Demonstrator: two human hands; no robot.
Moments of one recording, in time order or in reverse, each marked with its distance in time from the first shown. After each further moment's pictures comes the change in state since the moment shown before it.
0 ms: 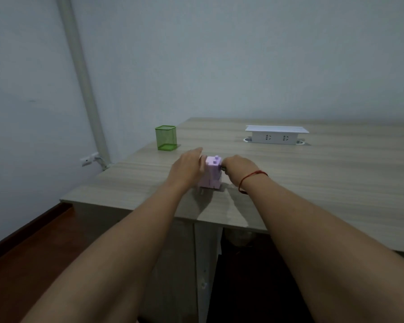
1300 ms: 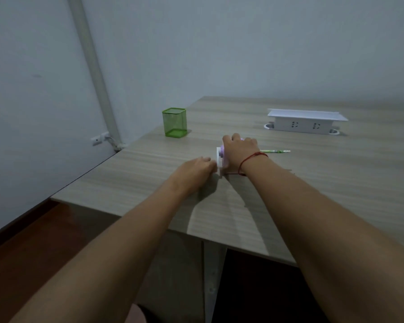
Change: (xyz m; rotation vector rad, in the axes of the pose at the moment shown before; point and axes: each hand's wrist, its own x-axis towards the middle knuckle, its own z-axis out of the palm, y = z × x) left_hand 0.032 -0.059 0.045 0.228 -0.199 0.379; right_hand 0.116 -0.001 0.043 -0.033 0.177 -0.035
